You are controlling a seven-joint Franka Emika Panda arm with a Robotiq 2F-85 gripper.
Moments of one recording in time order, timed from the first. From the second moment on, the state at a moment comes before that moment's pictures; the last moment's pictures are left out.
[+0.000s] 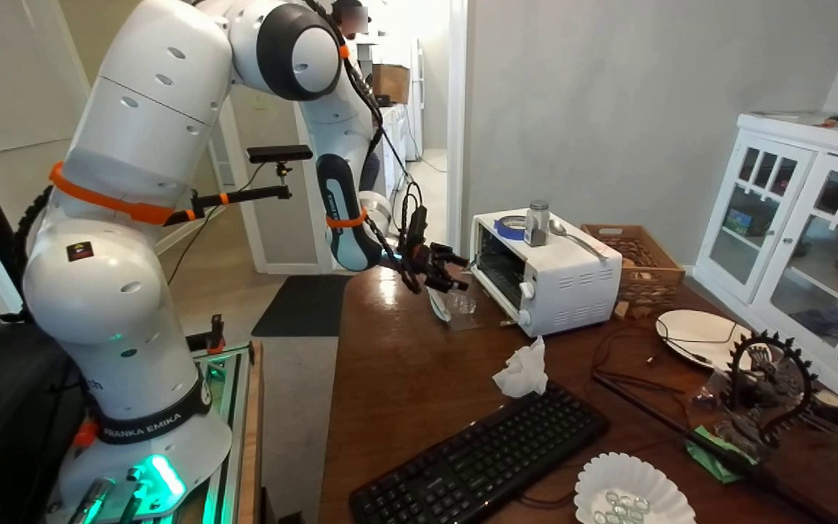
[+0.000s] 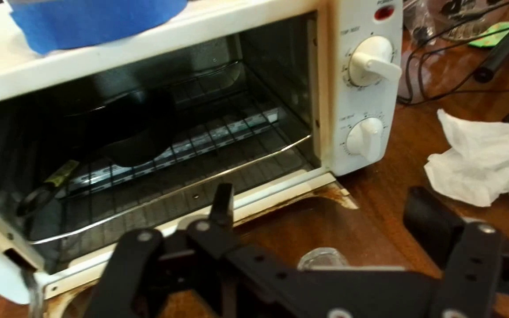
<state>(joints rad) 0.34 0.56 0.33 -2.19 -2.05 1.99 -0.29</state>
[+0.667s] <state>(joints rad) 0.18 0.46 0.26 -2.11 -1.79 2.62 -0.54</state>
